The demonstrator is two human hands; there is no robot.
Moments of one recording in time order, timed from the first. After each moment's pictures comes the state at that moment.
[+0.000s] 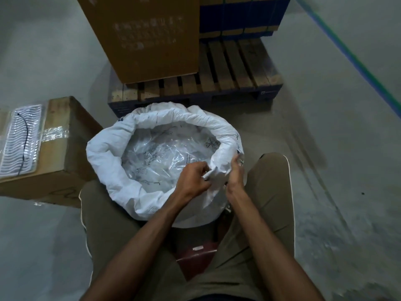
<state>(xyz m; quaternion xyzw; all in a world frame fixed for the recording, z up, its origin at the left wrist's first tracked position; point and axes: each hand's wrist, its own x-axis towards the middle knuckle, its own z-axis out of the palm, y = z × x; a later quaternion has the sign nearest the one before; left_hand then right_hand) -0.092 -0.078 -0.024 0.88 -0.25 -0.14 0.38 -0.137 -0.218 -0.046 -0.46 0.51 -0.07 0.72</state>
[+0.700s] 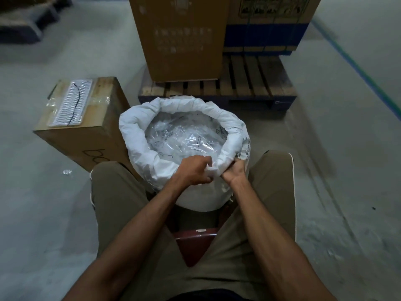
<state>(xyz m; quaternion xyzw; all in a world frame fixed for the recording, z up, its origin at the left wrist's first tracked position) -0.169 -0.028 -0.018 0.93 -0.30 -0.13 0.14 -0.199 -0.186 -0.032 -0.26 0.43 -0.03 0.86</state>
